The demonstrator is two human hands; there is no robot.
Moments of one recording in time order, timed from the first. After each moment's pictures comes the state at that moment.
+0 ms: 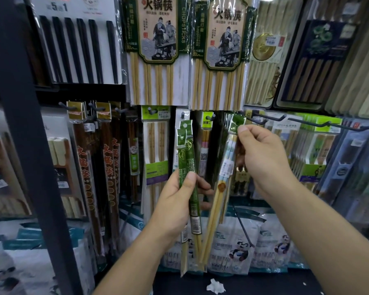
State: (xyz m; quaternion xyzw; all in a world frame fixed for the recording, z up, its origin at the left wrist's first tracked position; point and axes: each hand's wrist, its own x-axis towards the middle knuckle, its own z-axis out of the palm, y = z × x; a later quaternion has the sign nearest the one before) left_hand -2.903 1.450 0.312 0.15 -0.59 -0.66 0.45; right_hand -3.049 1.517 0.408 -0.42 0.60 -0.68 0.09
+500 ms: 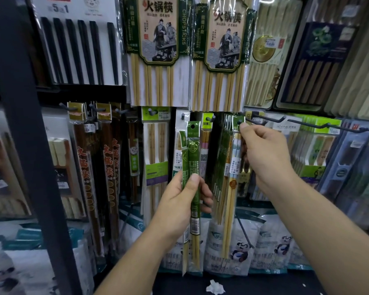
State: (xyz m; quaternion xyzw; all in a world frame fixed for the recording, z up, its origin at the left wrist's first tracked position) left_hand -2.903 1.452 0.313 0.11 -0.59 -0.67 0.43; right_hand -3.066 1.506 0.409 -0.39 0.60 -0.70 0.06
